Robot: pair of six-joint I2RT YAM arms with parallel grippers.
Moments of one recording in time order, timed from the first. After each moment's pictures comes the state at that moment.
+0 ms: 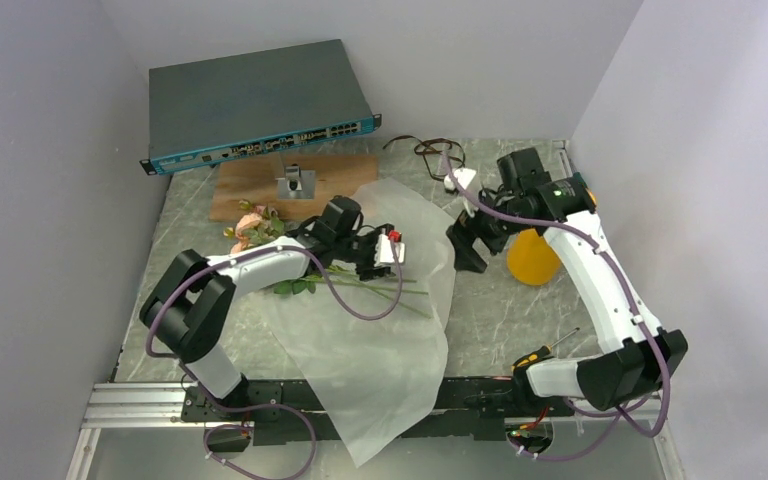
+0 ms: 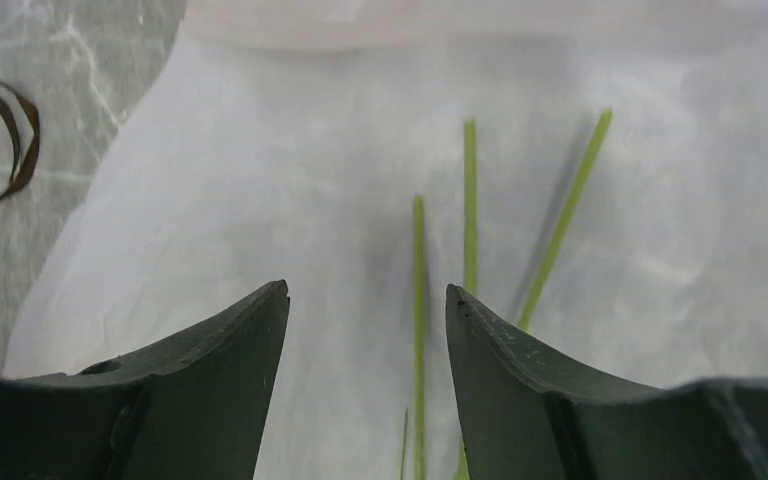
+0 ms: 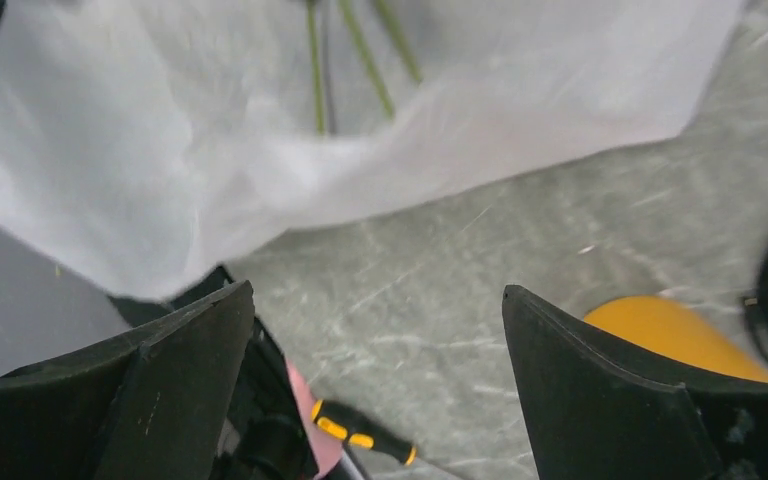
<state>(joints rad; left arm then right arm) -0.66 1.62 0.98 -0.05 0.66 0.86 0.30 1.31 1.40 -1.24 -0.48 -0.59</state>
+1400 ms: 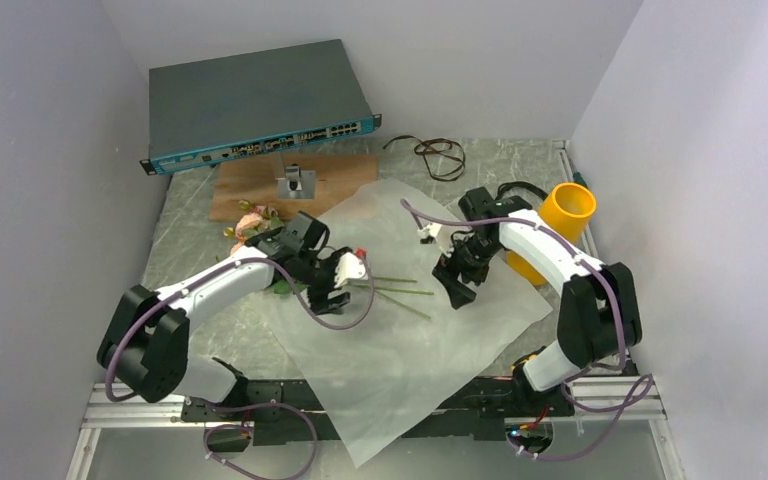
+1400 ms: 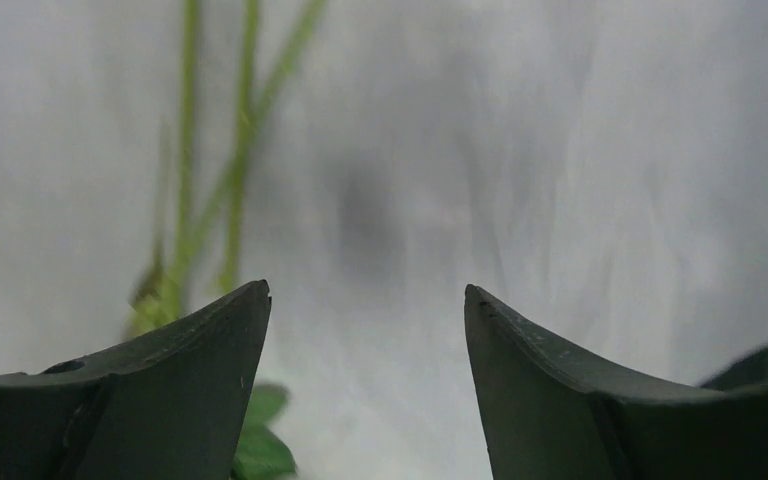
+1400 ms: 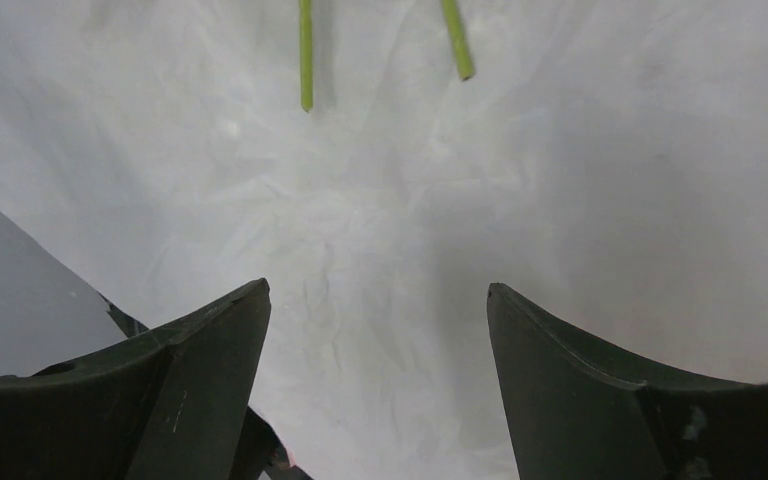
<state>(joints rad) -0.59 1.41 0.92 -0.54 0.61 0.84 0.34 1.53 1.15 -1.10 -0.45 -0.69</state>
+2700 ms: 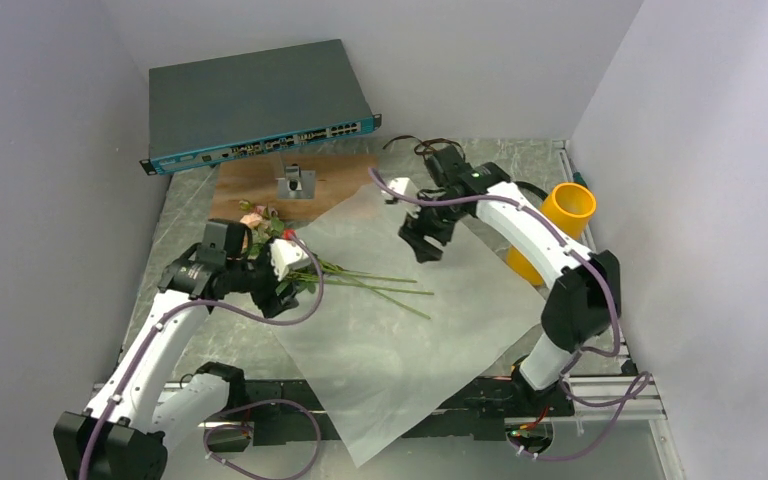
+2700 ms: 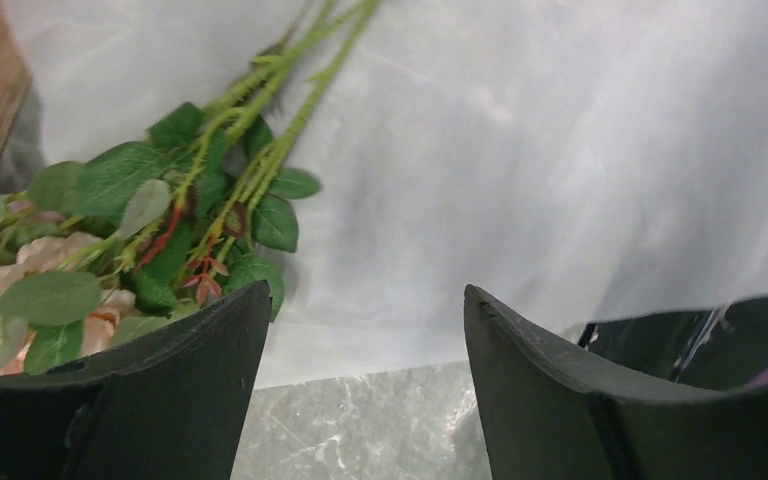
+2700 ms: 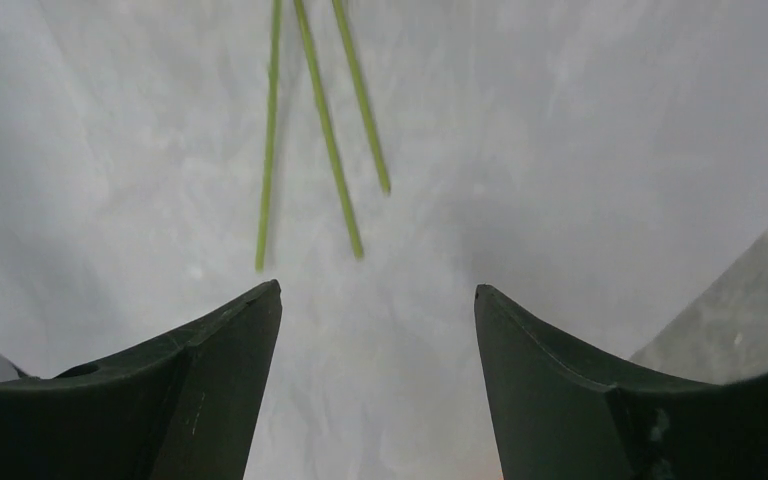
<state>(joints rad) -0.26 0.93 0.82 -0.87 0.57 0.76 0.47 1.63 1.45 -1.05 -0.40 -0.67</state>
